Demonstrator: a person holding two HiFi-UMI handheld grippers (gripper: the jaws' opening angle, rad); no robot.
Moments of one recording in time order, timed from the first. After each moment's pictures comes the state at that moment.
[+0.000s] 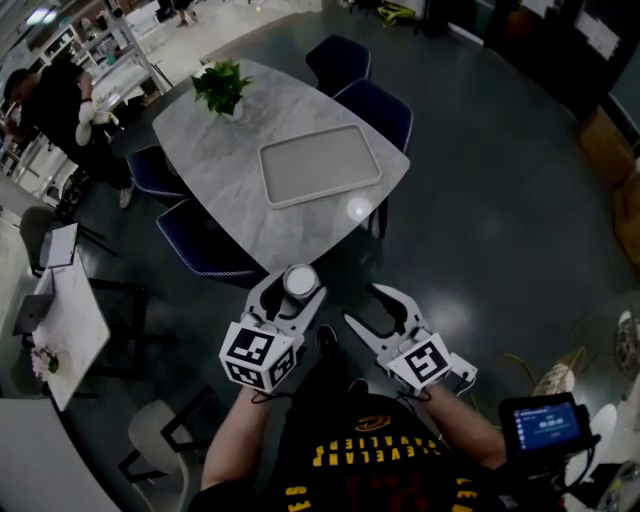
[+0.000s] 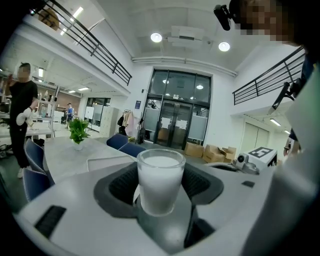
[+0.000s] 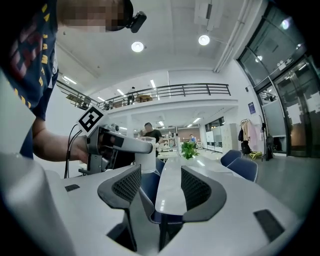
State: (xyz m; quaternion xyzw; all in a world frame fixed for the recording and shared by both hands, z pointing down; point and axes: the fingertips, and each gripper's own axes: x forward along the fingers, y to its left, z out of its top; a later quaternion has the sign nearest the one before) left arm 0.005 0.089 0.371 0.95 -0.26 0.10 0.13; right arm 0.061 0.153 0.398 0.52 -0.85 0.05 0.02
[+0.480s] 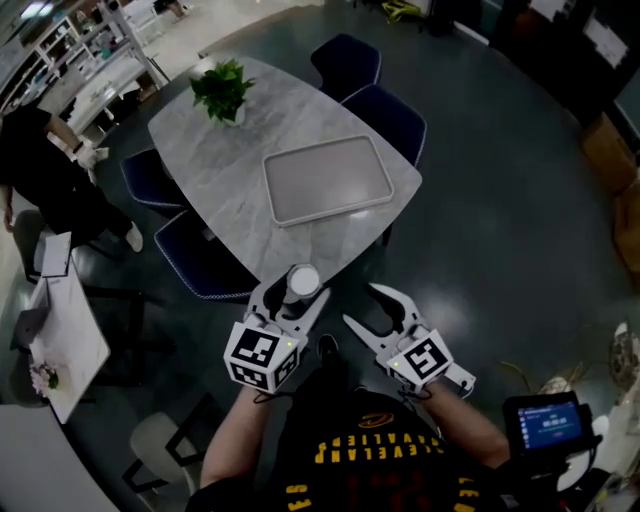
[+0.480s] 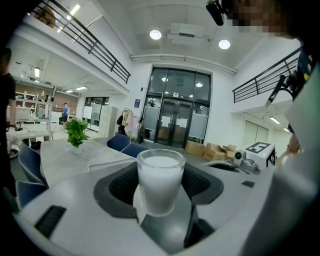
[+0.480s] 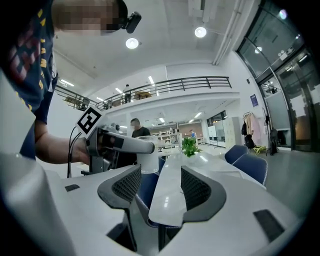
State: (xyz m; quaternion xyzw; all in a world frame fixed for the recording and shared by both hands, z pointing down) left arm 0.017 0.000 0.376 0.95 -0.25 0.12 0.13; right arm 0.063 0.059 0.405 0.51 -0.86 0.09 0.03
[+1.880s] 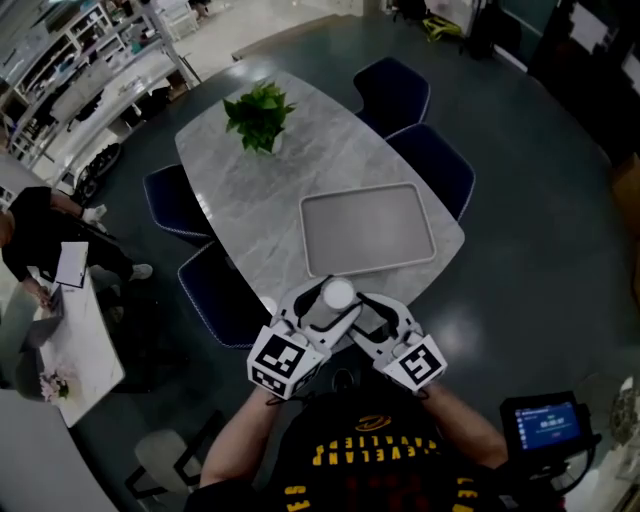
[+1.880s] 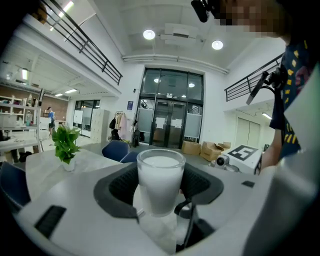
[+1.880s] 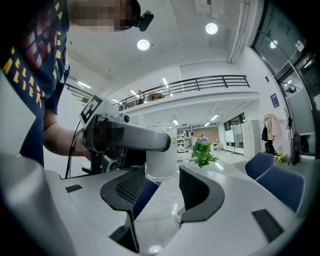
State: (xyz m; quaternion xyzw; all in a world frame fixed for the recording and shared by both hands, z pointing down) left arm 0.046 -0.135 0.370 0.97 -0.20 0.11 0.09; right arm 0.036 -0.111 0.410 0.43 -0.90 0.04 0.01
